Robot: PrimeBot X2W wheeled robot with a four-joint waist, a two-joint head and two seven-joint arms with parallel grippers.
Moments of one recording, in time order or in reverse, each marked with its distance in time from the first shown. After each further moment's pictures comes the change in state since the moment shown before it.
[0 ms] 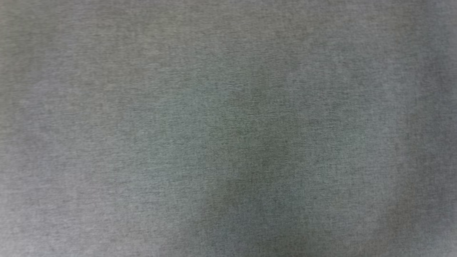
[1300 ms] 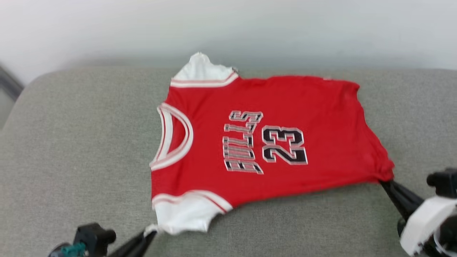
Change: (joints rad) left arm 1.620 0.214 -0.299 -0.664 -0.283 0.263 -0.011; right arm 1.191 -0.342 0.270 -0.182 0.392 0.000 0.034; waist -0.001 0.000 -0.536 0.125
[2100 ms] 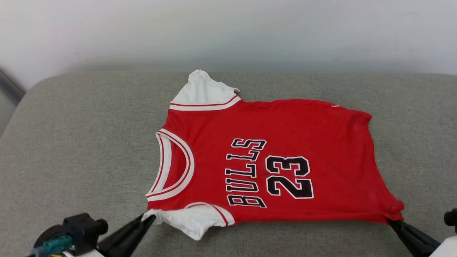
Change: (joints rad) left arm 0.035 0.090 0.012 -0.170 0.004 0.007 0.008; right arm 0.413 0.043 -0.276 -0.376 0.050 0.000 0.246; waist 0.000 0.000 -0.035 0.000
